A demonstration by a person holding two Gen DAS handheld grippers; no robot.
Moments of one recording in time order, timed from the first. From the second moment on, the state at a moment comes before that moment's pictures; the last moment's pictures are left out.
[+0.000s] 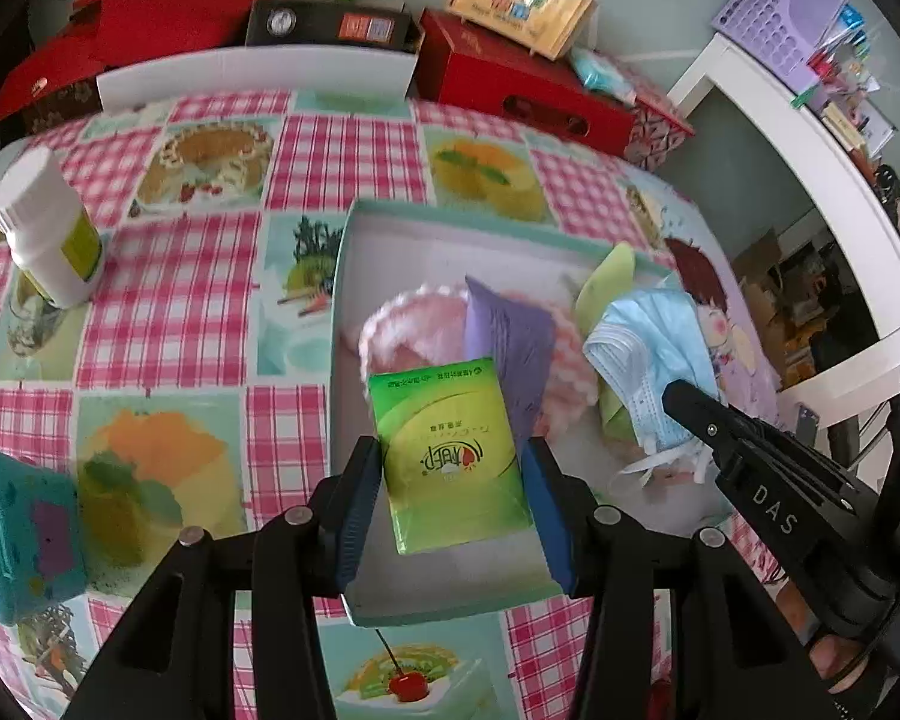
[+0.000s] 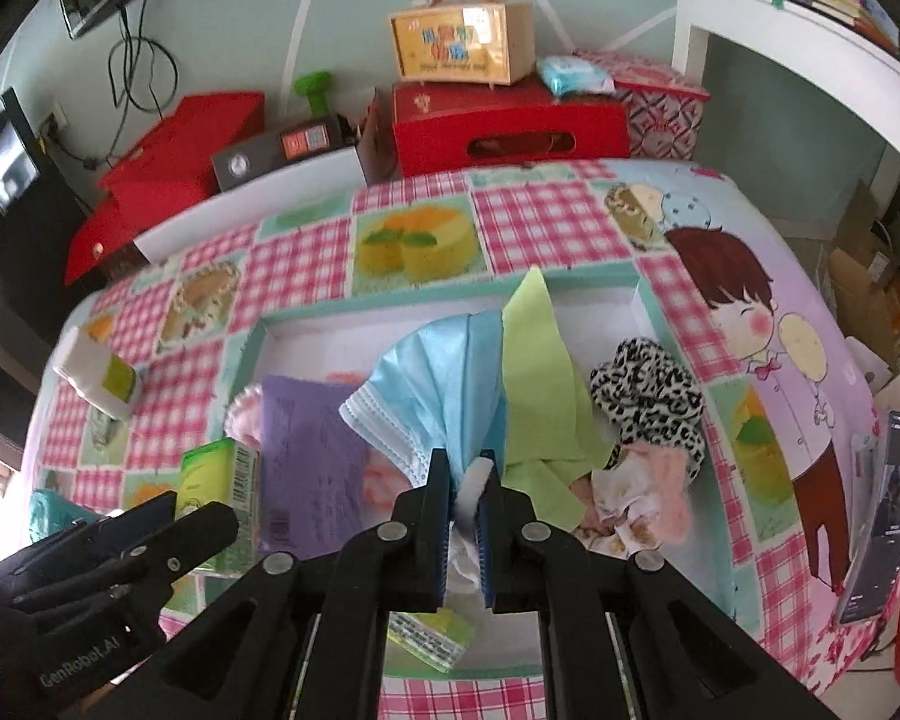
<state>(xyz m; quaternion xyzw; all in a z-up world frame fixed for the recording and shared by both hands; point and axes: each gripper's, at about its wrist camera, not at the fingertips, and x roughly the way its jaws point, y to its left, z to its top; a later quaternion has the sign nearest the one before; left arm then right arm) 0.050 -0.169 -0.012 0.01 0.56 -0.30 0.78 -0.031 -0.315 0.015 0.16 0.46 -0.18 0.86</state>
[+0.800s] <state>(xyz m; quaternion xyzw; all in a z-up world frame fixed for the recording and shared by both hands) 0.051 -0.180 -0.047 0.05 0.61 -0.28 0.74 -0.015 -0.315 -0.035 0.14 0.54 -0.17 0.81</state>
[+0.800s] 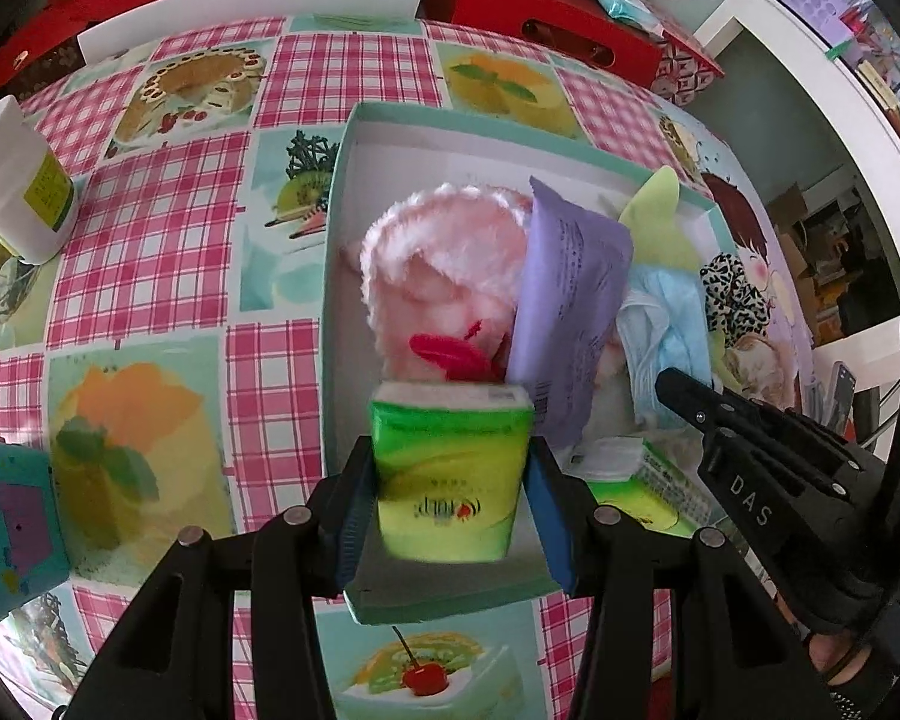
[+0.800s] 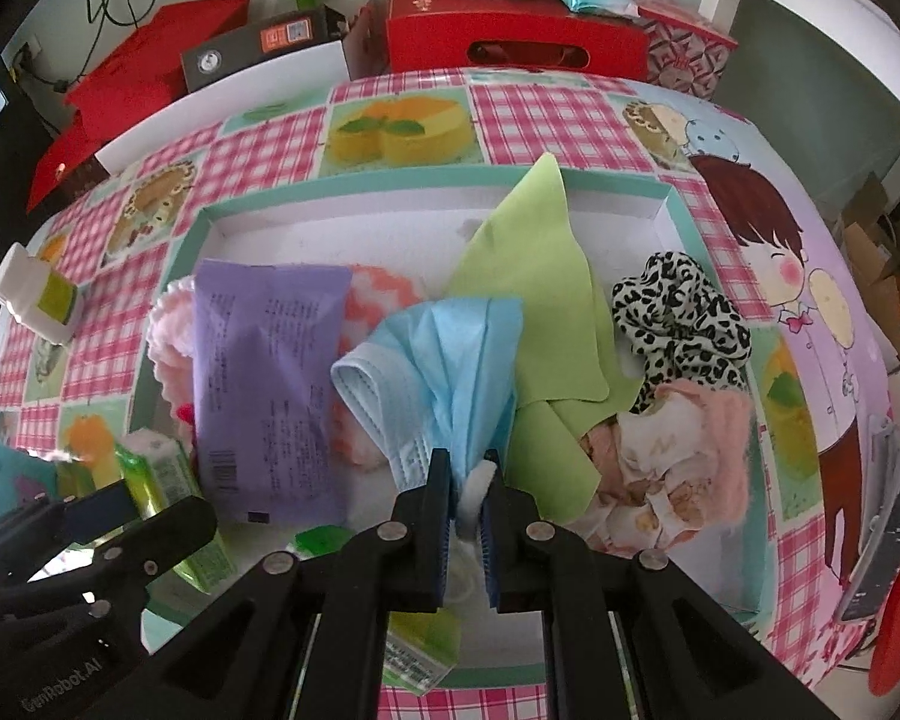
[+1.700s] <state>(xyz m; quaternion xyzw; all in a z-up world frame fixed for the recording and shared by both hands) 0.050 -0.166 0.005 0.04 0.54 -0.30 0.78 -0.023 -0.312 0.001 0.14 0.49 -0.18 0.84</state>
